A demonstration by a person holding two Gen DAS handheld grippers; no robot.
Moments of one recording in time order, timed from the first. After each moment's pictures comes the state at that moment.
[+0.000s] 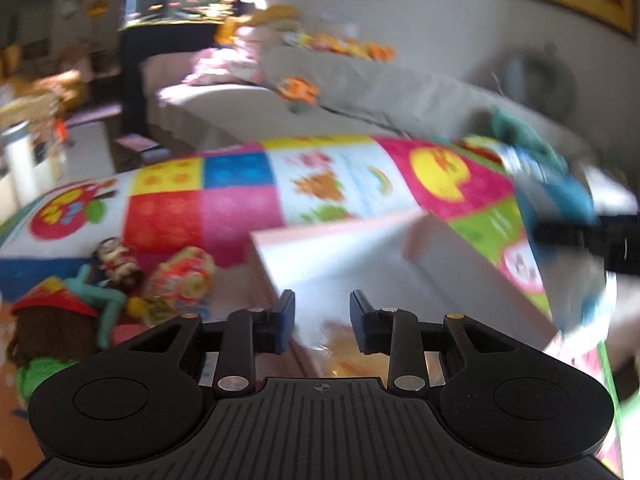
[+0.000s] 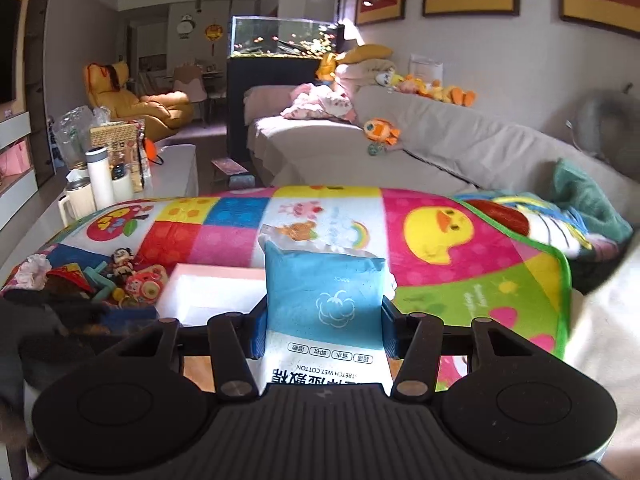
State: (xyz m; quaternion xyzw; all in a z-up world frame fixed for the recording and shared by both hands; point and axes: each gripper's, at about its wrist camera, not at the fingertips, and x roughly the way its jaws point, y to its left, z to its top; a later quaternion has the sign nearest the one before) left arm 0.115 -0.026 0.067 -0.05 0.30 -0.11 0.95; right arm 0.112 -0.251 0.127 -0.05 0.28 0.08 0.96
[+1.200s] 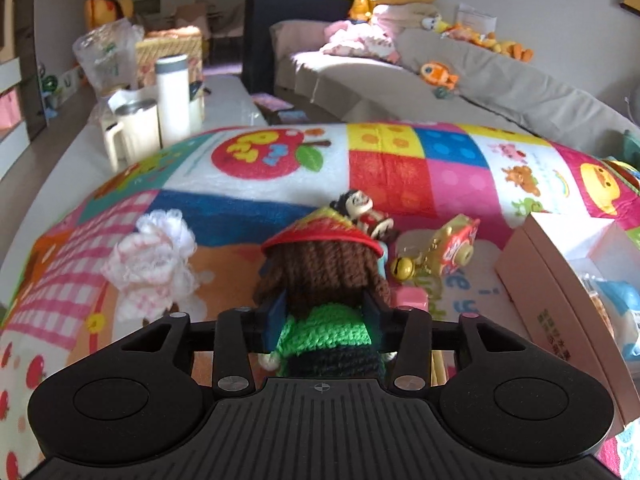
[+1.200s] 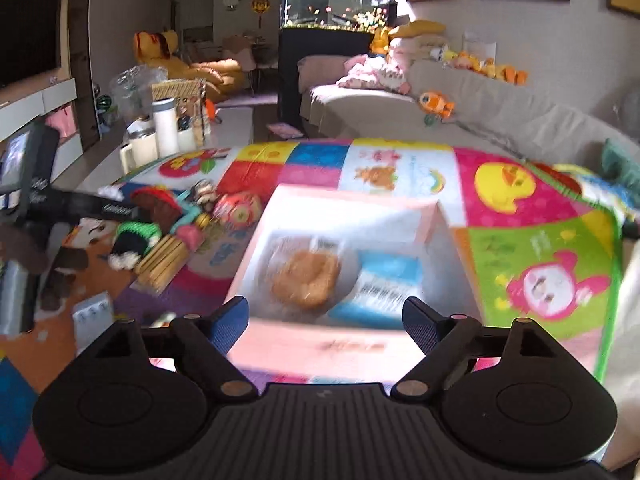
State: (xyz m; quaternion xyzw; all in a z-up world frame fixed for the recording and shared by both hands) left arm 0.114 0.120 0.040 -0.07 0.35 0.05 0.93; right arm 0.039 -0.194 0.088 -0.07 0.32 0.15 0.93
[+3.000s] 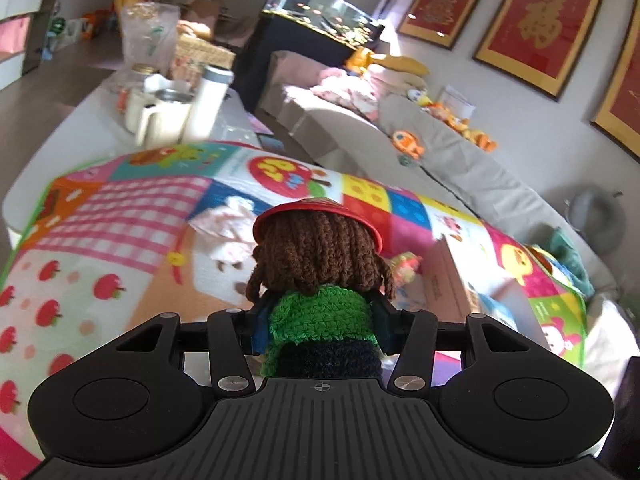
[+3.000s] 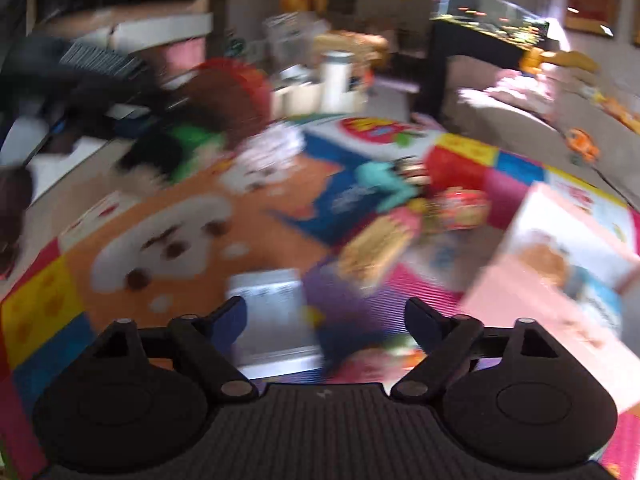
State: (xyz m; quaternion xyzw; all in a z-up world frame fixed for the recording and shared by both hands) left arm -0.016 0.198 0.085 -0.22 0.28 -0.02 0.93; right arm 0.019 -0.025 0.042 -0.18 0.32 0.33 0.87
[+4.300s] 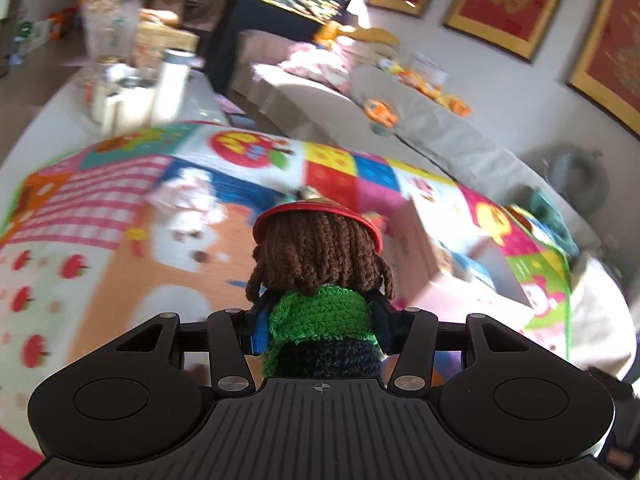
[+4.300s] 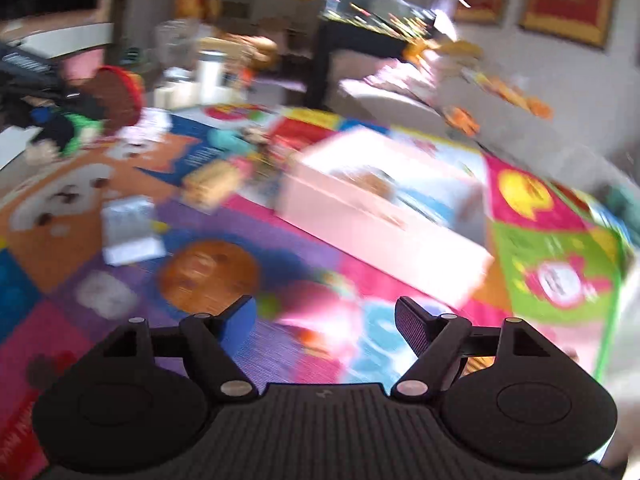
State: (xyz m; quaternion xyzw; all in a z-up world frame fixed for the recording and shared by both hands) left arm -0.020 0.158 0.081 -0.19 0.31 -0.06 0.93; right arm -0.019 -0.162 0.053 -0.16 0.31 0.15 0.93
